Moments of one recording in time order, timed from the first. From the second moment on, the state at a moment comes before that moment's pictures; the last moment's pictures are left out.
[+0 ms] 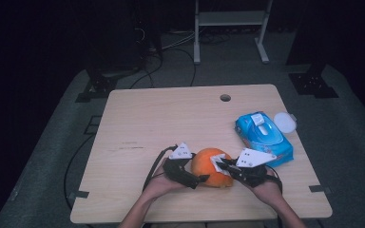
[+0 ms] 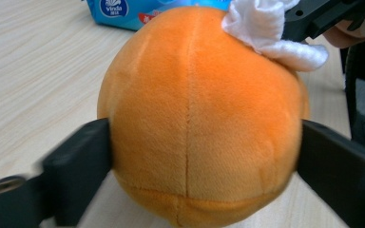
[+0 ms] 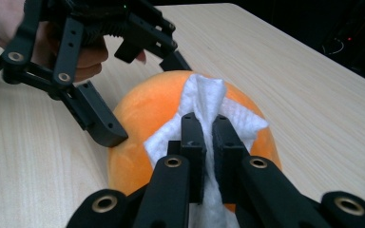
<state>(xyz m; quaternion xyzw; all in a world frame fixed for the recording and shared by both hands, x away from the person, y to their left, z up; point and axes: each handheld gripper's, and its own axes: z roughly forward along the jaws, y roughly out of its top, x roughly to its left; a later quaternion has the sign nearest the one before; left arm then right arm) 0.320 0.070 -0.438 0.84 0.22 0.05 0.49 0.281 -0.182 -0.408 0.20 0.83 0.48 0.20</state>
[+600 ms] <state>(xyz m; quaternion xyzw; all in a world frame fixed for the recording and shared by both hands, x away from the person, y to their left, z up) 0.298 0.051 -0.426 0.86 0.14 0.12 0.48 0.276 -0.188 -0.393 0.21 0.82 0.48 0.23</state>
